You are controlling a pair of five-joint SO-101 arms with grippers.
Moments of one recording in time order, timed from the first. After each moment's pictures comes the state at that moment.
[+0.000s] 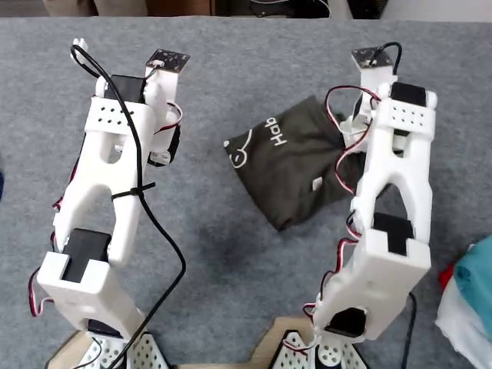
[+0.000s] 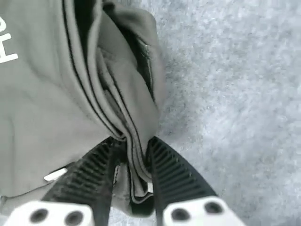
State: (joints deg) left arm 5.5 9.6 -14.9 94.7 -15.0; right arm 11.3 21.9 -13.8 79.7 13.0
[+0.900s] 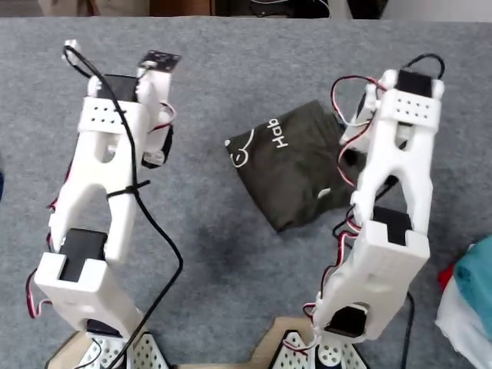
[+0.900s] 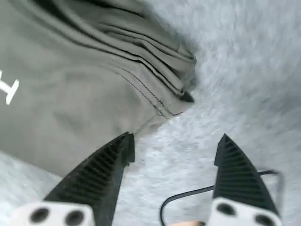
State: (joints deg) left arm 2.5 9.6 -14.8 95.8 -15.0; right arm 10.7 25.4 -21.8 98.0 -31.6
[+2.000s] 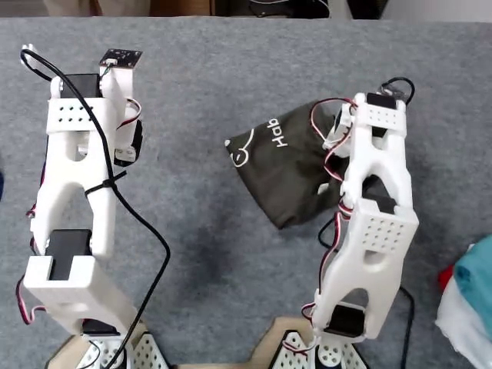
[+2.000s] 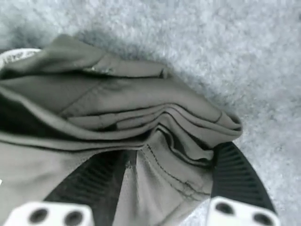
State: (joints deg) left arm -5.2 9.6 -14.8 95.8 -17.1; right arm 9.2 41.9 -22.4 80.0 -35.5
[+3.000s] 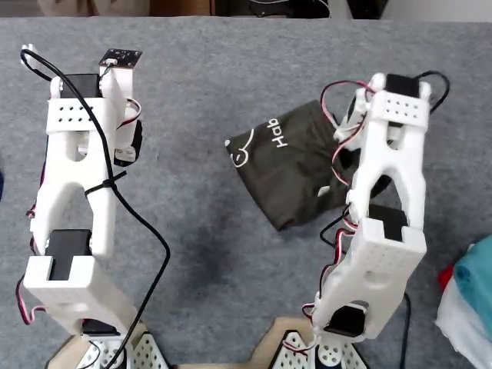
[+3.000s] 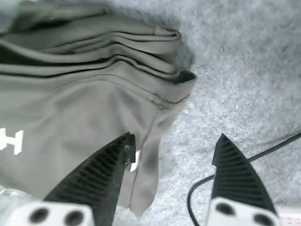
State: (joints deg) left arm -6.2 9.6 -14.8 95.8 -17.3; right arm 10.0 26.4 -18.1 95.7 -51.5
